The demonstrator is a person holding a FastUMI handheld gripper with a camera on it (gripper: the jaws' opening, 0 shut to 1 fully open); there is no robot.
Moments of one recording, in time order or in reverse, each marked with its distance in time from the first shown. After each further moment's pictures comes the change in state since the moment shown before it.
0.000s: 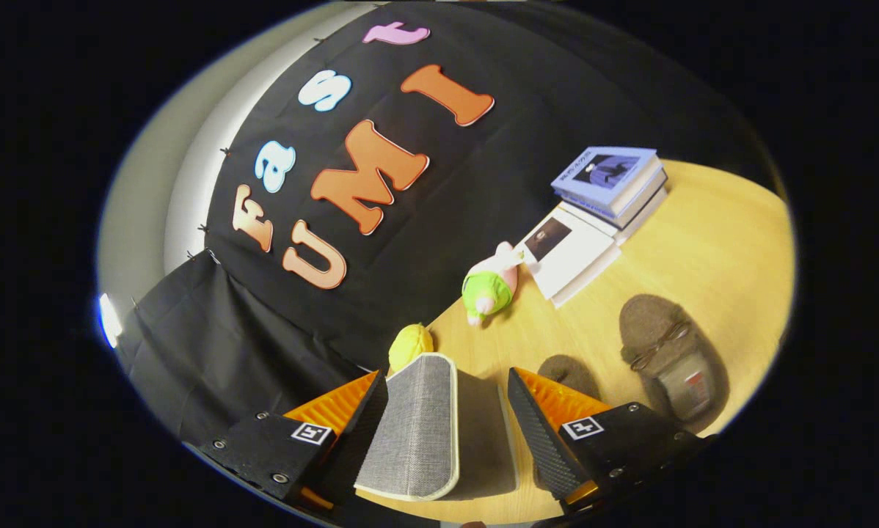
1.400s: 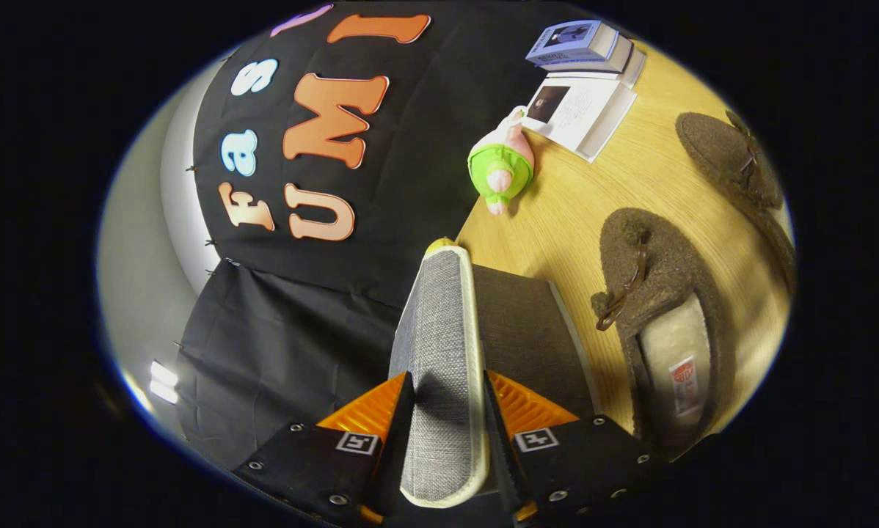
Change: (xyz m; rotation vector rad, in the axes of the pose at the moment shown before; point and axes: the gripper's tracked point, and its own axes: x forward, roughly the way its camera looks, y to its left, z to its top) arm 0.048 0.009 -0.102 0.257 0.294 0.127
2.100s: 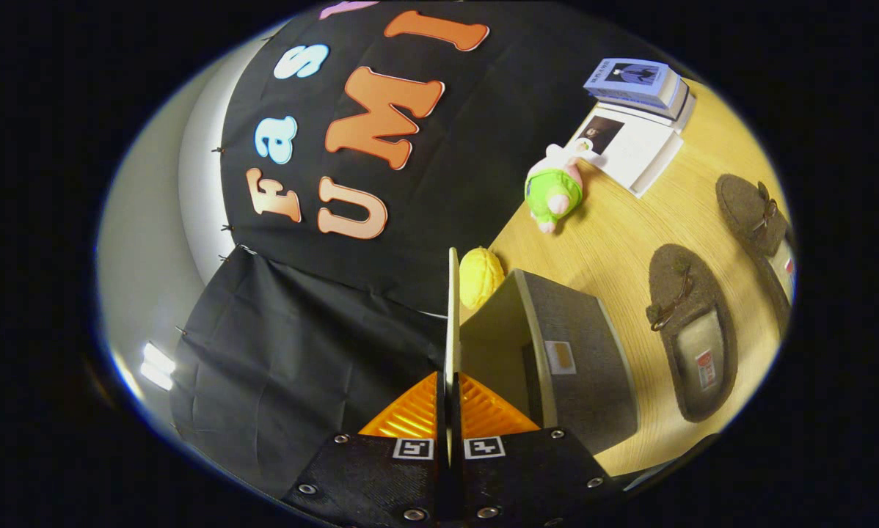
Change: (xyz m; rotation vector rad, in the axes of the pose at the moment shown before) arm -0.025 0.109 -0.004 -0.108 -0.027 0.014
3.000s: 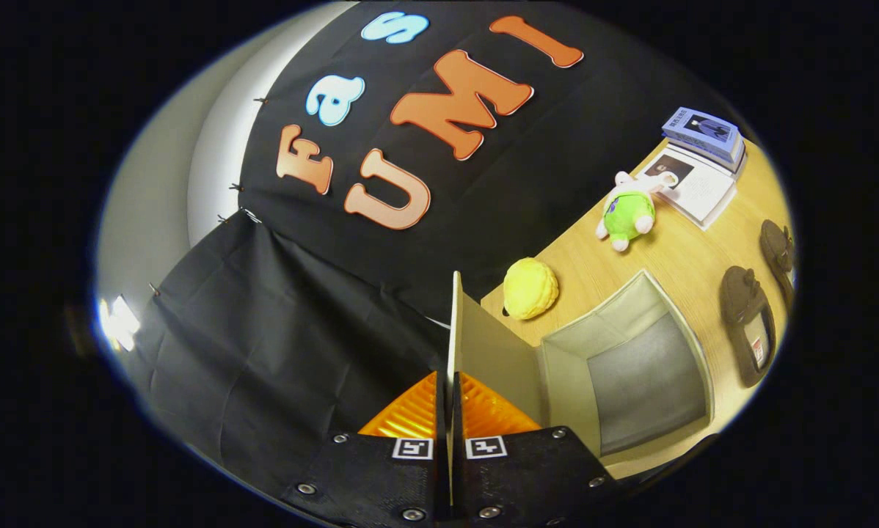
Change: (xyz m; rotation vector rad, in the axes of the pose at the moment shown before) arm 0.085 0.145 -0.053 -0.177 -0.070 -0.061
